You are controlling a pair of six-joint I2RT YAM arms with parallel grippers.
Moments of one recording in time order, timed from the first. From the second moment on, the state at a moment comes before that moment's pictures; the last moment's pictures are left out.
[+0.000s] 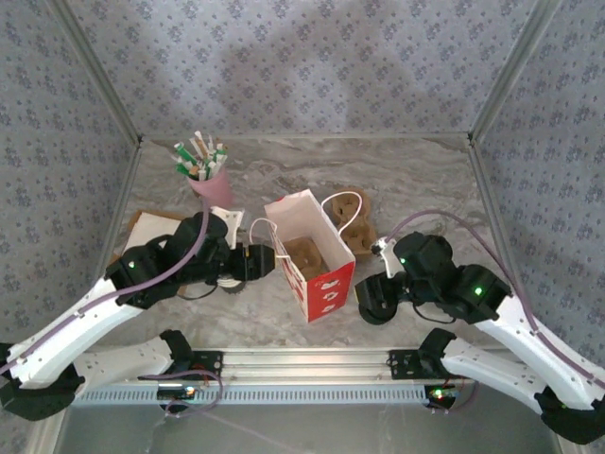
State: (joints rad) left arm -0.97 0.91 1.17 -0.92 0.00 -0.78; right arm 0.83 0.75 0.93 -1.03 -0.18 0.47
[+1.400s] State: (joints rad) left arm -0.79 0.90 1.08 -0.74 -0.06 -0.73; right arm 0.87 0.88 0.88 -0.82 -0.01 0.52
